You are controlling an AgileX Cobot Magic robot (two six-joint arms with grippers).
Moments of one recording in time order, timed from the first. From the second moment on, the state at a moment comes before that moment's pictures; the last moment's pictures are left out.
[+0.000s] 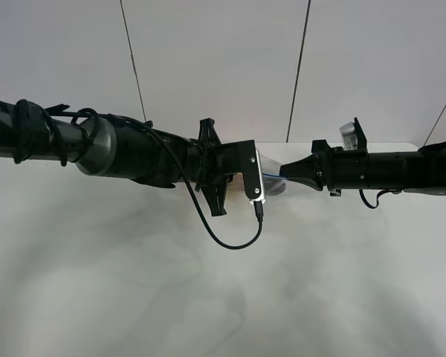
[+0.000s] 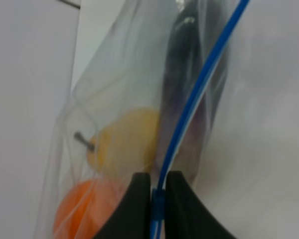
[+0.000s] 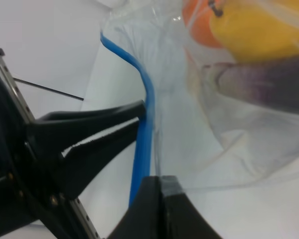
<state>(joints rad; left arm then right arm) -0.65 2.03 -1.27 -1.73 -0.25 2.74 -0.07 1.95 -0.94 1.65 1.03 -1.35</state>
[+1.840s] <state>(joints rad) -0.37 2.03 -1.27 -1.73 -0.31 2.74 -0.07 1.95 -0.94 1.65 1.02 -1.35</state>
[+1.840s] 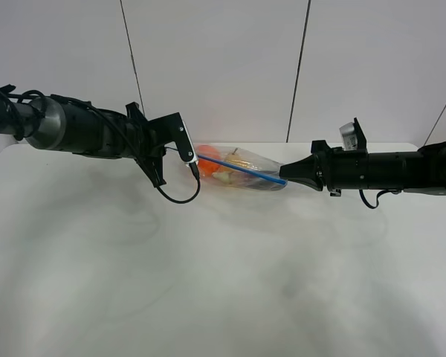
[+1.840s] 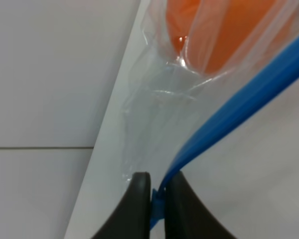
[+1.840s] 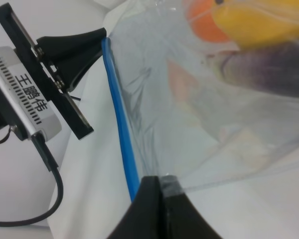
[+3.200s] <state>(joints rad) -0.33 2.03 -1.27 -1.73 -0.33 2.73 -0.07 1.95 -0.94 1.64 1.01 -1.35</state>
